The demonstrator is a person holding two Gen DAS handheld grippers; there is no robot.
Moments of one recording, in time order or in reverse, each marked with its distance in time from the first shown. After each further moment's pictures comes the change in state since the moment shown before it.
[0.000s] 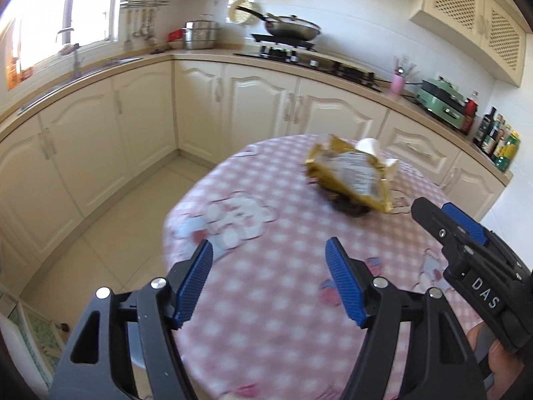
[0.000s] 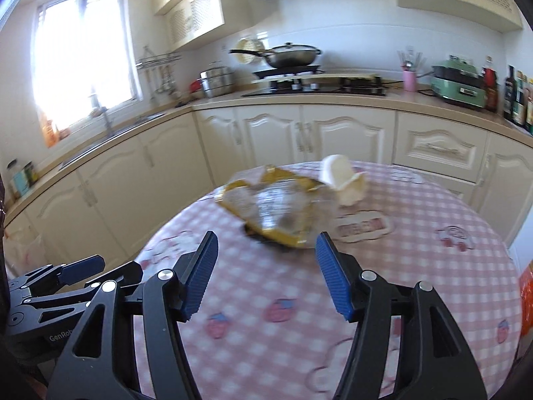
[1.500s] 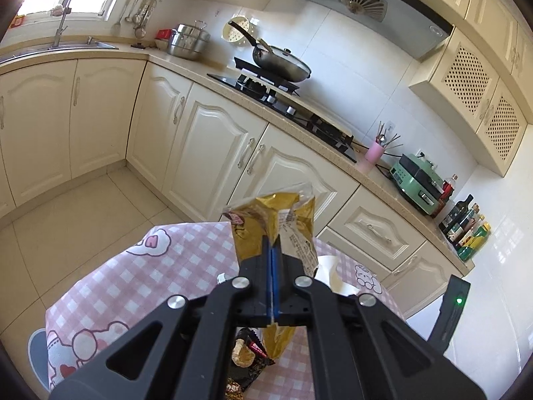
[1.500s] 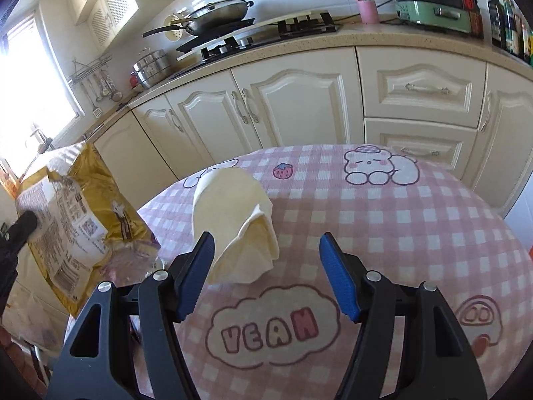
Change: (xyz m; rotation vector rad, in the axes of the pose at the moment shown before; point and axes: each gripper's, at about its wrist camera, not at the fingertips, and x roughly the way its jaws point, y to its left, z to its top) left arm 0.107 -0.033 0.124 -0.238 -0.149 -0.229; right arm 0.158 -0.143 0.055 0.233 0.188 -0.046
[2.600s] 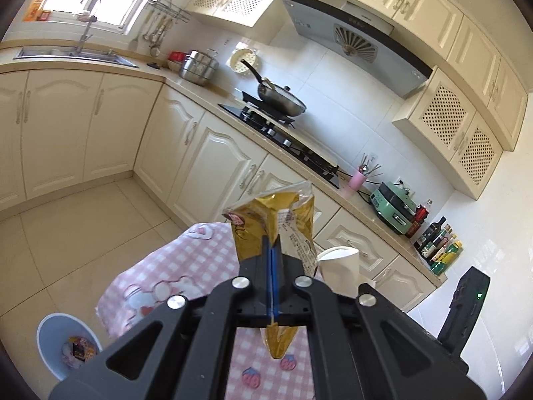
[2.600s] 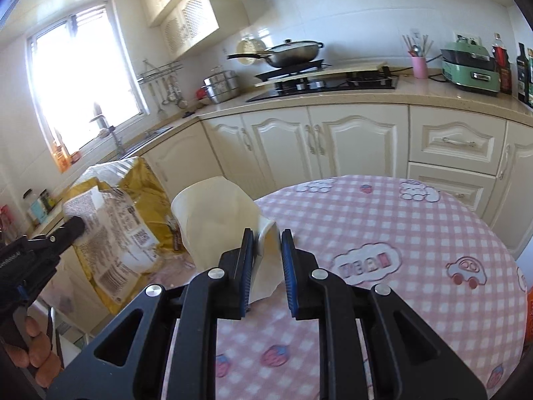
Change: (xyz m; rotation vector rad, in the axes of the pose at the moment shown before) left arm -0.178 0.048 -0.026 -0.065 -0.124 -0.042; right arm -0.142 0.106 -0.050 -0.177 -0.136 0.183
